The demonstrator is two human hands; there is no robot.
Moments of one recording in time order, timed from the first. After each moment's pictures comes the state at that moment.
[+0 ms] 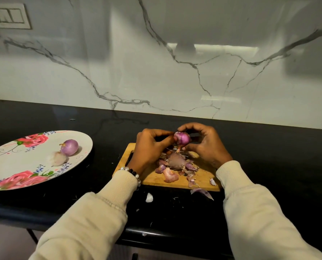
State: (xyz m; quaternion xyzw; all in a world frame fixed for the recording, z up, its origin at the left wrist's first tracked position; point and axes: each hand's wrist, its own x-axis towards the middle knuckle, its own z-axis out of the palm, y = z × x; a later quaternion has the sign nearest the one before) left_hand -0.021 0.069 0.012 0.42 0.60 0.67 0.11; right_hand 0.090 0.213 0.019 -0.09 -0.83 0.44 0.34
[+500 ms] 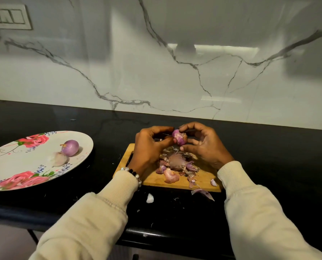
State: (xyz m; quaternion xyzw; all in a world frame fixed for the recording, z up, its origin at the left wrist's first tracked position) left_hand -0.025 0.072 0.010 0.39 0.59 0.69 0.12; right_hand 0.090 0.212 0.018 -0.04 -0.78 0.54 0.30
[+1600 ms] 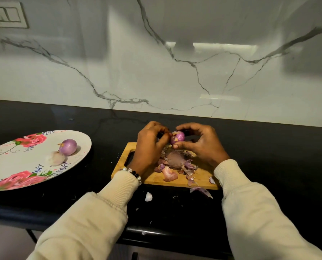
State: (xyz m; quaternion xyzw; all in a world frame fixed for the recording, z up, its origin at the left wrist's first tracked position) left_hand -0.032 0.077 0.006 0.48 0.68 0.54 -0.11; right_hand 0.090 0.207 0.018 -0.09 -0.84 0.41 0.35
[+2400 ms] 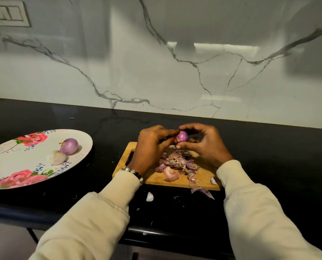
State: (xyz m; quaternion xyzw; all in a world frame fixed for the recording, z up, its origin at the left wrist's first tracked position) left_hand -0.037 0.074 0.003 0.56 0.65 0.48 -0.17; right_hand 0.091 0.213 0.017 -0.10 -0.84 0.42 0.33
